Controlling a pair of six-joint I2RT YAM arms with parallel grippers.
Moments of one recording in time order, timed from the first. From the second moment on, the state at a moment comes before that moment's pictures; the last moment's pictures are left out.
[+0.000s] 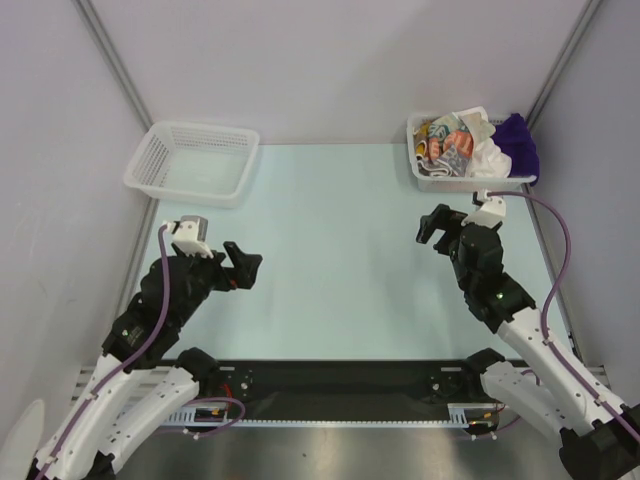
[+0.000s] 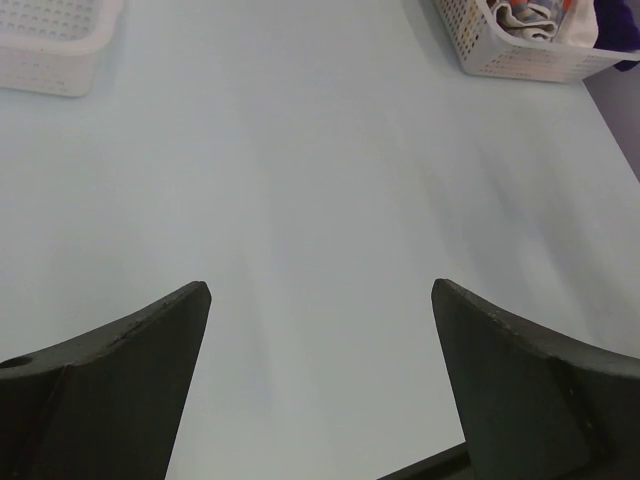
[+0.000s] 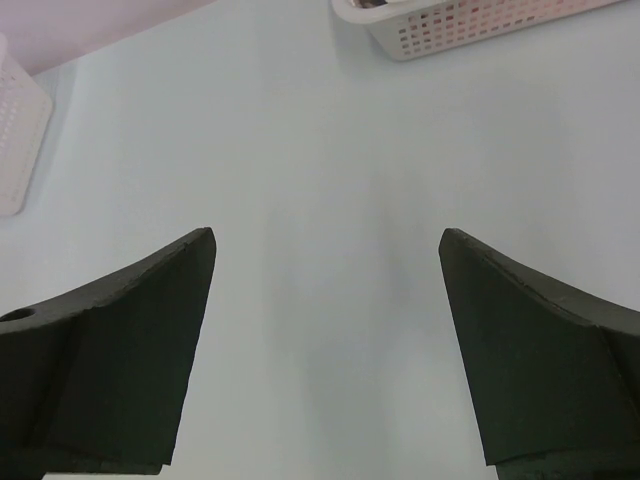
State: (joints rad) left arm -0.54 0.50 0.79 -0.60 -0.17 -0.40; right arm 0.45 0.79 0.67 -0.12 0.43 0.44
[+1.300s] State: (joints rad) left arm -0.54 0.52 0.79 -0.61 -0.15 -0.40; right arm -0.02 1.96 1.57 -0.07 0.17 0.45
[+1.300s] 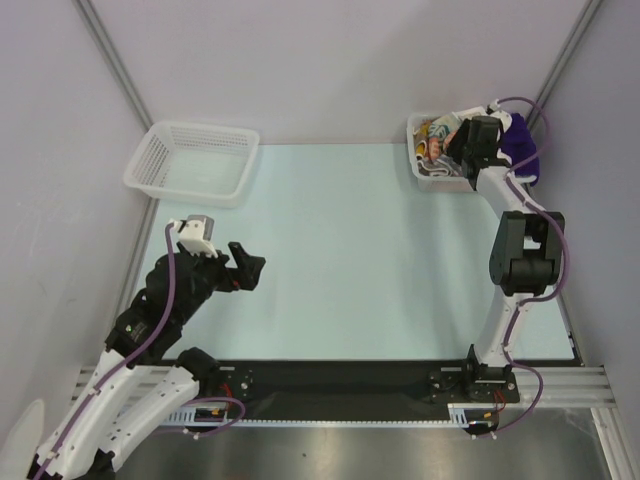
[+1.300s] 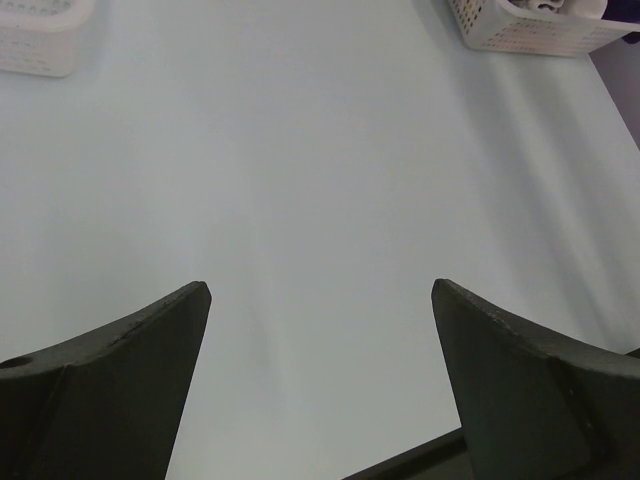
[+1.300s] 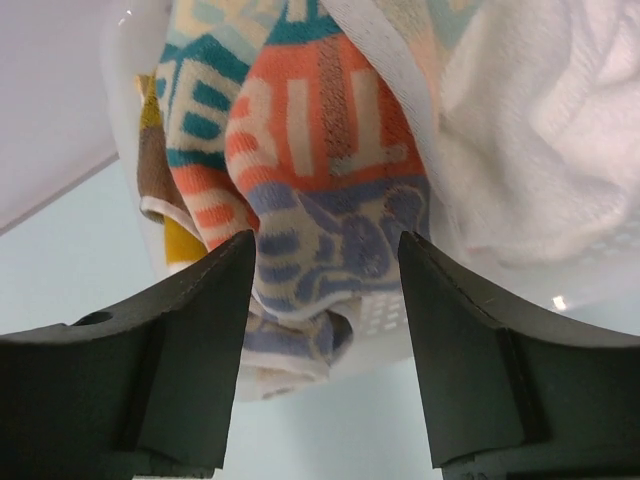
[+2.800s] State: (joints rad) left arm -0.54 0.54 0.79 -0.61 -0.15 -0.40; right arm 0.24 1.82 1.86 -0.20 0.35 0.20
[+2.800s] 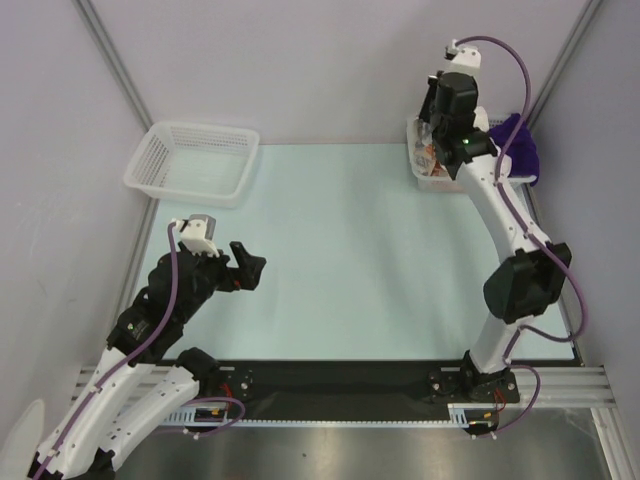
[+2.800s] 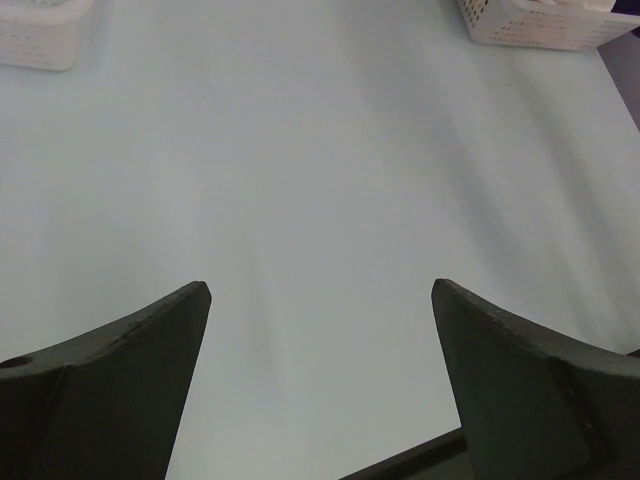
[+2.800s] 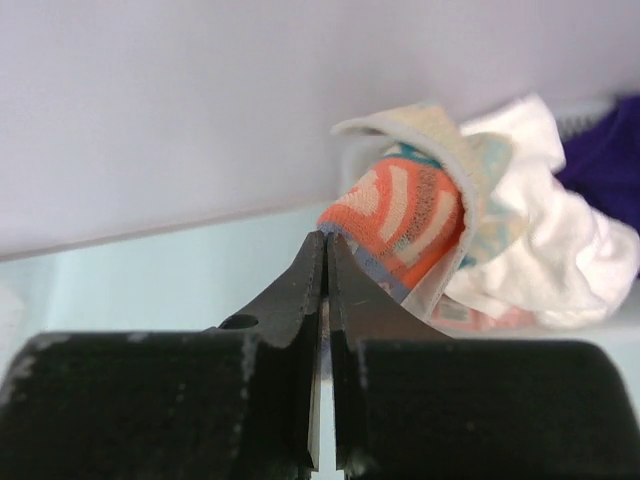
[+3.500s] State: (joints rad) left arm -0.54 0.55 0.70 -0.53 -0.14 -0.54; right arm 0.75 1.26 1.12 -0.09 0.44 0.22
